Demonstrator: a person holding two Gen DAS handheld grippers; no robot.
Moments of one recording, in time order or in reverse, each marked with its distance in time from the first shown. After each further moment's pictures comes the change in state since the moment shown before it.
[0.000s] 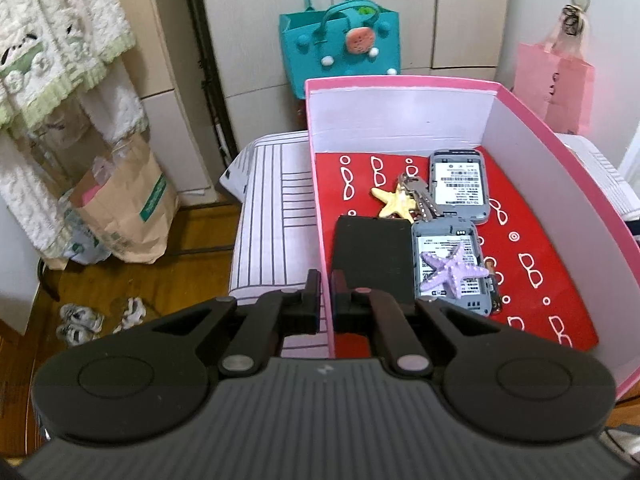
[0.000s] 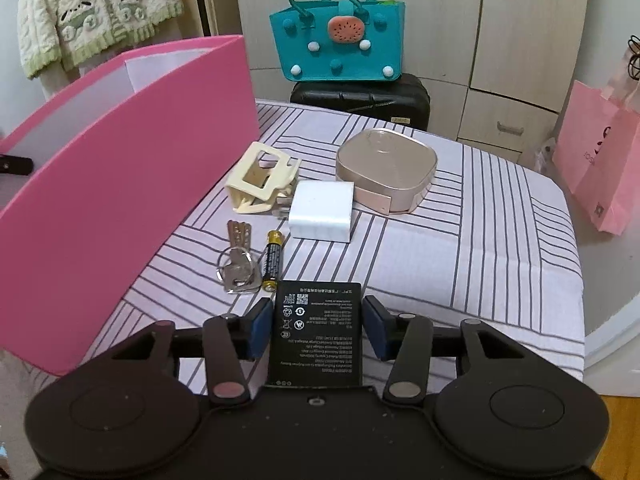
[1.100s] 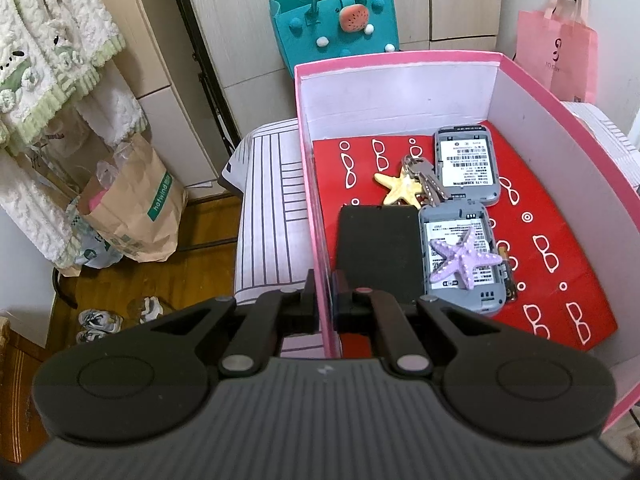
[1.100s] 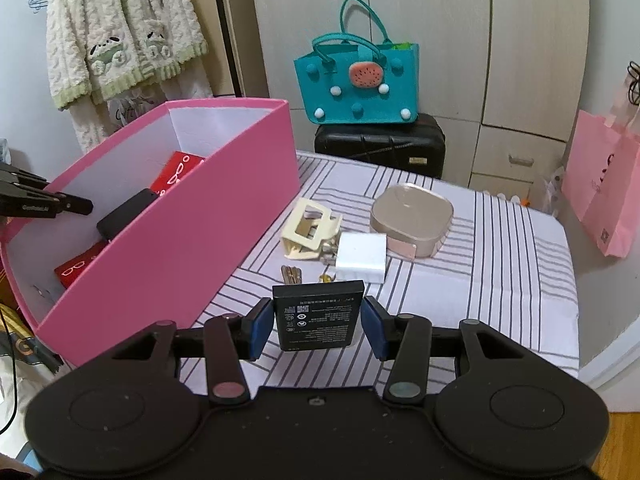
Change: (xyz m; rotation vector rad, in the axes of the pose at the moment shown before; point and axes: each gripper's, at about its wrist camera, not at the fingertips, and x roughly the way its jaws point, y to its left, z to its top) left arm 0.012 -0.010 0.009 0.065 0.075 0.047; right arm -0.043 0.022 0.010 -0.008 -0.113 0.044
